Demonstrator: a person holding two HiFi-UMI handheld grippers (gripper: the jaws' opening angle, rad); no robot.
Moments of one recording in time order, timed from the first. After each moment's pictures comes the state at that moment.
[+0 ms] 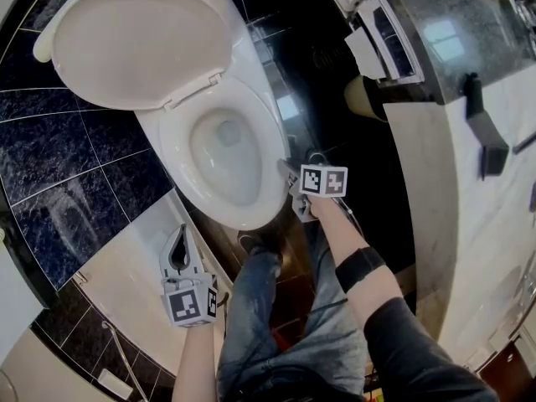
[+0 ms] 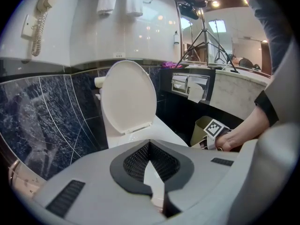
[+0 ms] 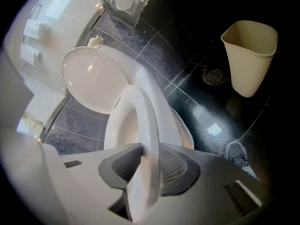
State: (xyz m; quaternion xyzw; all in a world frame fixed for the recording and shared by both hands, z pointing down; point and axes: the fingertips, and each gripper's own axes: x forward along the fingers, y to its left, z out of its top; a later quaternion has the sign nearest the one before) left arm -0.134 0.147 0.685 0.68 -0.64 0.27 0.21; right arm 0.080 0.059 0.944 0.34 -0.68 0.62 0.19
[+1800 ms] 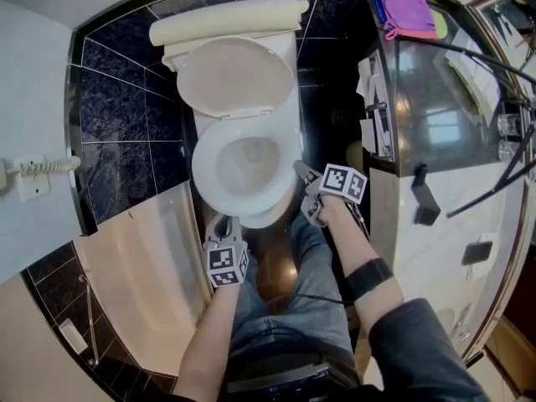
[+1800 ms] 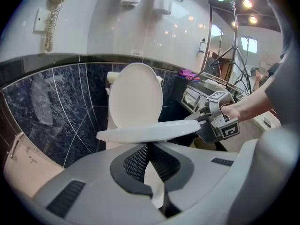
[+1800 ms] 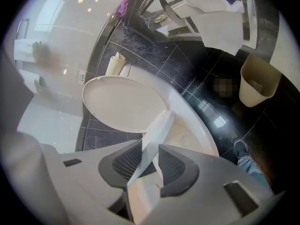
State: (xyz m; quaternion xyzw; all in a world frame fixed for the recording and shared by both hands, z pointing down) left arm -0.106 0.120 0.622 0.62 -0.68 0.21 0.34; right arm 0.043 -0.042 0.710 0.31 -0.66 0.66 0.18
